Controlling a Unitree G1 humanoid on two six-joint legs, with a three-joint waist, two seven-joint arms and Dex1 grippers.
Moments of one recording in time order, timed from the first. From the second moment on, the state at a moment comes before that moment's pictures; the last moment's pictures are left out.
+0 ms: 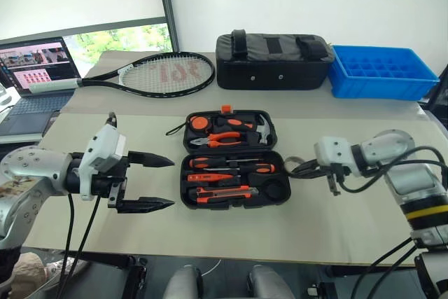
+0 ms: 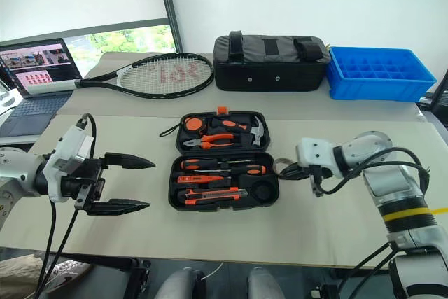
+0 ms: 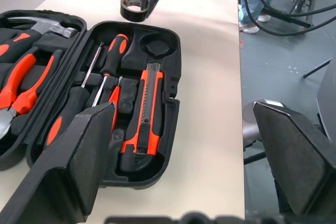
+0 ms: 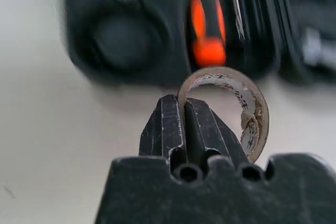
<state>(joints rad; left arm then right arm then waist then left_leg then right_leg) -0.16 1.02 0.24 -0.42 -0.74 0.61 -1.31 -0.50 -0.86 0.18 0.04 0.14 0.06 1.46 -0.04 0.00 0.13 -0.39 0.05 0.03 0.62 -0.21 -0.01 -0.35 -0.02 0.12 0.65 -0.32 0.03</state>
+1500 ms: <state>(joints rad) -0.19 0.95 0.21 -0.27 -0.64 0.52 -1.23 -0.57 -0.77 0.15 0.07 0.20 0.20 1.26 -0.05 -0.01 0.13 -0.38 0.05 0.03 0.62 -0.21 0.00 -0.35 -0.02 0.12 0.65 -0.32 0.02</state>
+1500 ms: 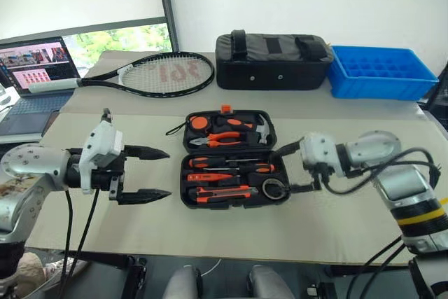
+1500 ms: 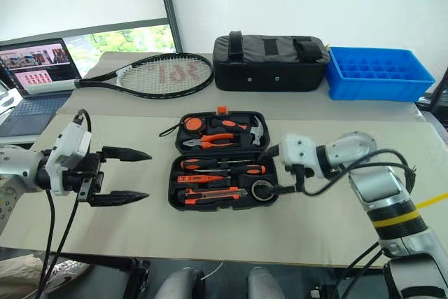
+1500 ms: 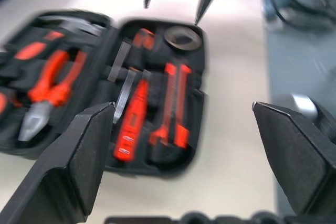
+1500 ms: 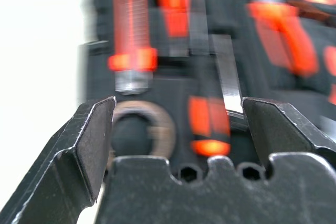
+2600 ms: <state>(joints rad) -0.91 0.56 0.09 0.94 -0.47 0.83 -1.08 -1.14 -0.46 -0.01 1.16 0.18 0.66 1.00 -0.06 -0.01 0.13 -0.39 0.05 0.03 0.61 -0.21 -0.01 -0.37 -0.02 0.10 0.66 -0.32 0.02</state>
